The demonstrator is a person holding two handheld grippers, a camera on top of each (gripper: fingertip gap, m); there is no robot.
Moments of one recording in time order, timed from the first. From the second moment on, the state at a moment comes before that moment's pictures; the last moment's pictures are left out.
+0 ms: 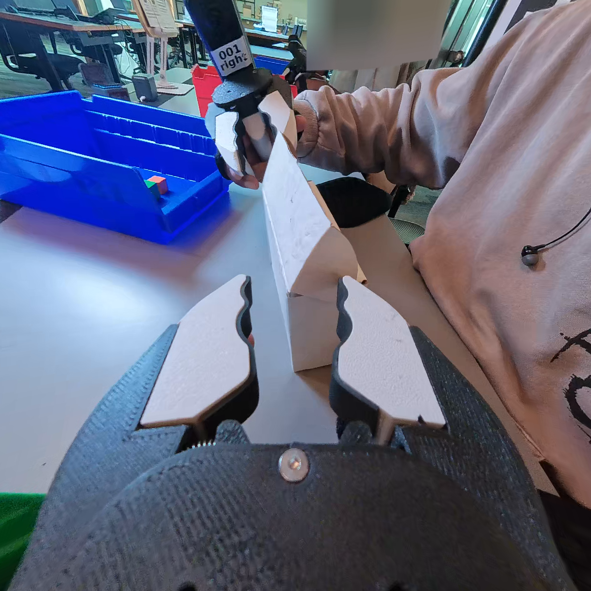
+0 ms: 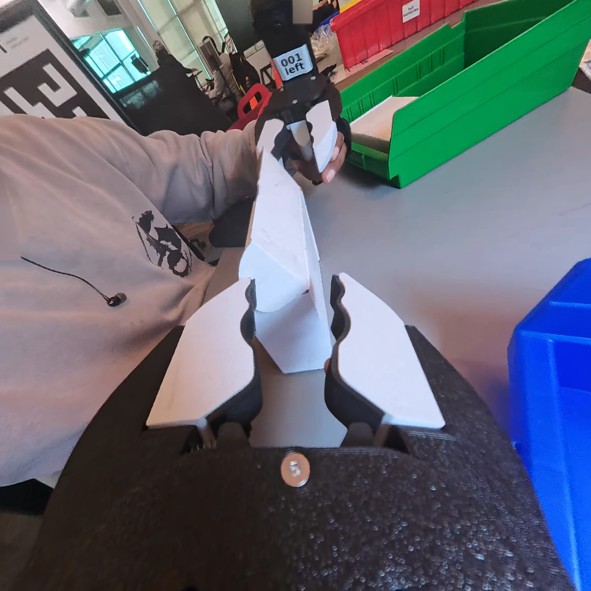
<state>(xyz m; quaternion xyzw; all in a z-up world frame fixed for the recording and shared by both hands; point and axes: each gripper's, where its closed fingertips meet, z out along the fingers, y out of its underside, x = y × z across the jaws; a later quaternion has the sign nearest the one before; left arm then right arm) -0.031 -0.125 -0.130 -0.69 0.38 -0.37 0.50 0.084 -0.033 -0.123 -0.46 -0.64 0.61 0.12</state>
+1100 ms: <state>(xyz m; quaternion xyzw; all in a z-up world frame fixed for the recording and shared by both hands) -0.003 -0.130 -0.109 -0.70 0.42 -0.34 0.47 0.086 -0.064 -0.118 -0.52 -0.64 0.56 0.06</state>
